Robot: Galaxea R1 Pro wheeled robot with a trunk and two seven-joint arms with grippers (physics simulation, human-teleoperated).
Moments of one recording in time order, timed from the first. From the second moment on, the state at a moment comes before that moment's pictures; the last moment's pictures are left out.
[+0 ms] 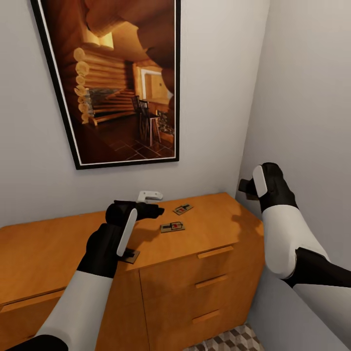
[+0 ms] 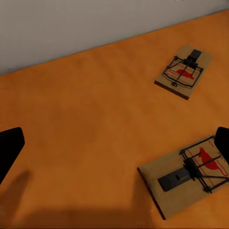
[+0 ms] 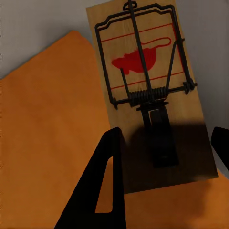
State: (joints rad) left arm -0.80 -0.17 -0.14 -1.31 0.05 1.04 0.02; right arm -1.25 0.04 -0.36 -0.77 -0.05 1.05 -0.37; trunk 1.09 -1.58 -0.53
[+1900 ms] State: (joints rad) left arm -1.13 -0.16 -0.14 -1.00 0.05 1.04 0.00; right arm -1.08 0.17 -0.08 -1.15 -0.06 1.04 -0.35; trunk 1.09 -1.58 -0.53
